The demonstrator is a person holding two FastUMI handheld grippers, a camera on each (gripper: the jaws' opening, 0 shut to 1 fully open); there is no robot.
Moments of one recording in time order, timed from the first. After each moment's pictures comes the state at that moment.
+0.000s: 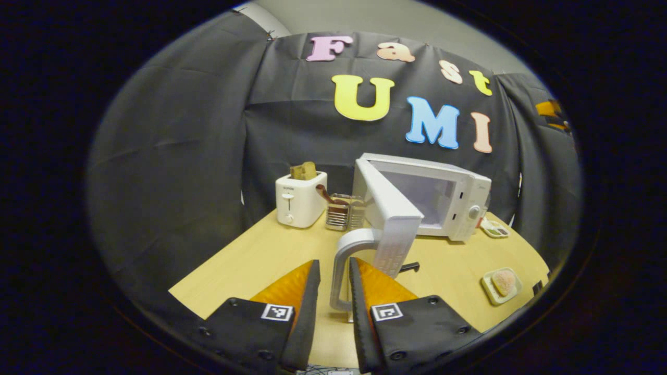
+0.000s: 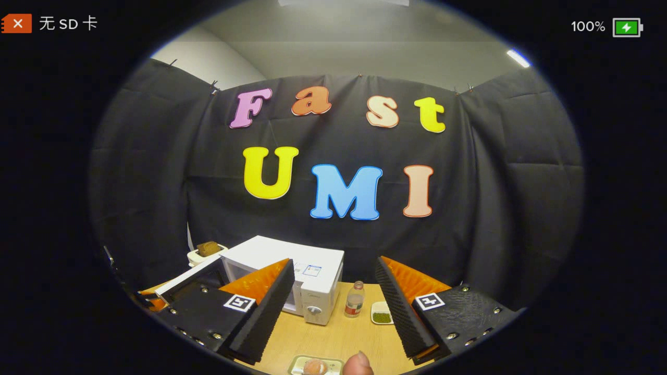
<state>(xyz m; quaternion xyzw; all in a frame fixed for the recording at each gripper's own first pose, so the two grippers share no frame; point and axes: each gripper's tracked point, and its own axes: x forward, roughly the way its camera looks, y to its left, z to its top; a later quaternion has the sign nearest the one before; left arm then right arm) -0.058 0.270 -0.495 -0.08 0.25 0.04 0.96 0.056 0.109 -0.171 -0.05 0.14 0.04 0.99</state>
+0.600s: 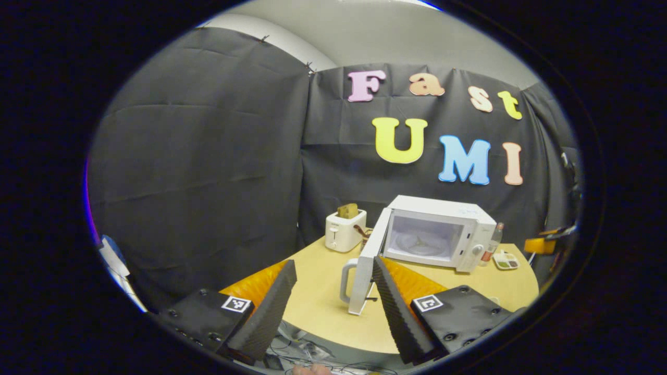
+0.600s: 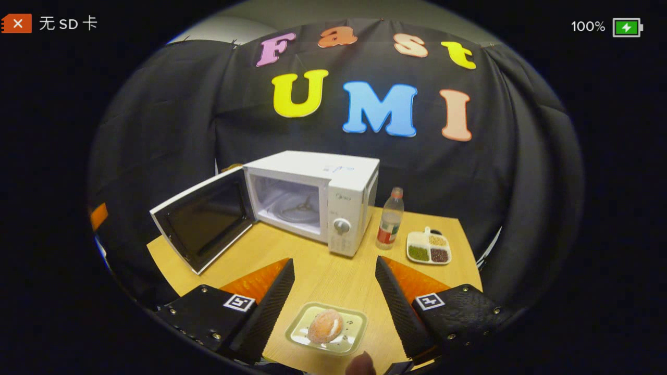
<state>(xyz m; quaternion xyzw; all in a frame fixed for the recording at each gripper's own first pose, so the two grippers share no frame) -0.182 0.222 -0.313 -0.04 0.19 0.19 0.96 -0.020 0.110 -0.404 -0.04 0.33 0.12 0.94</state>
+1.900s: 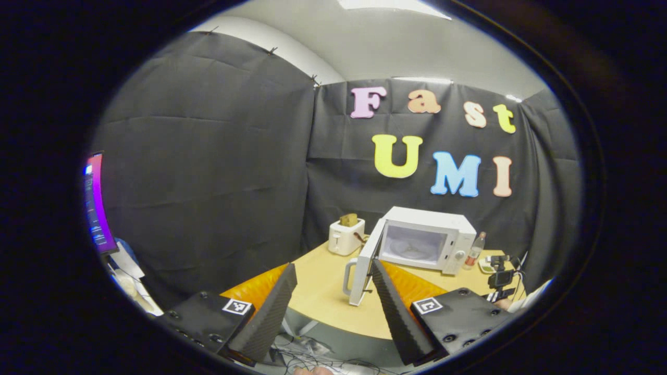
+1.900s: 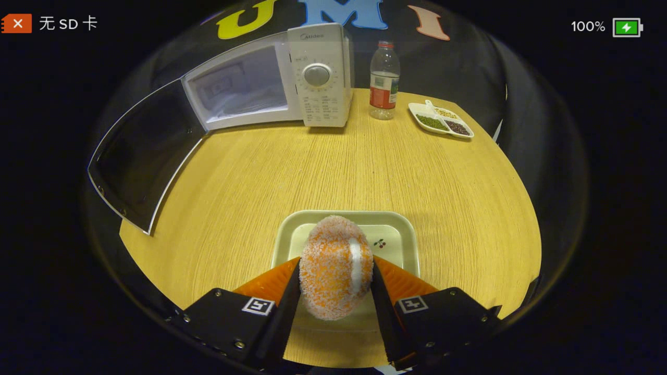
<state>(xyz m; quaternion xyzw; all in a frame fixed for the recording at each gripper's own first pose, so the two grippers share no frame) -0.252 0.241 -0.247 -0.07 0.16 0.17 0.97 -0.069 0.119 -0.583 0.01 0.53 0.02 0.84</state>
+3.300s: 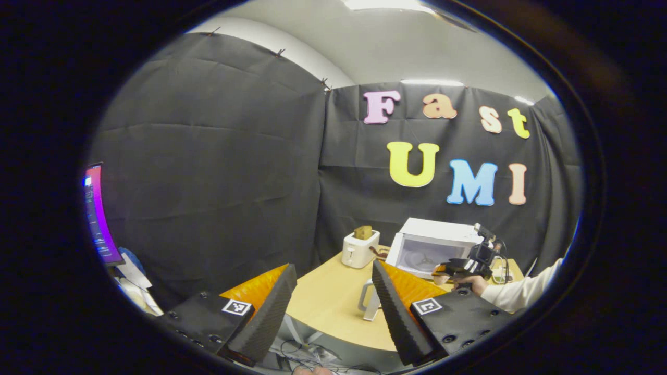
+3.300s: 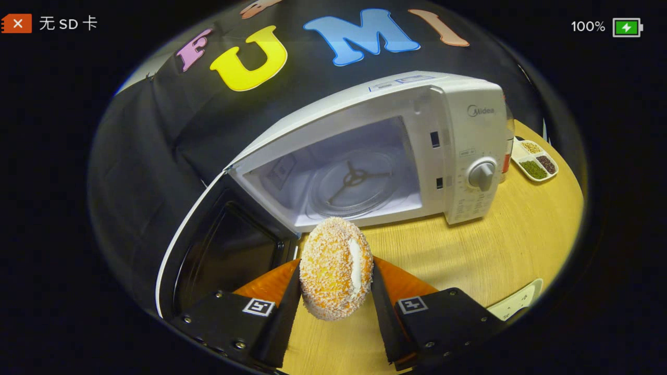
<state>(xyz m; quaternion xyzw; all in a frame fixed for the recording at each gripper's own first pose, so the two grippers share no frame) -0.212 0.293 -0.232 -0.06 0.18 0.23 0.96 0.141 0.334 -0.517 0.21 0.42 0.08 0.88</state>
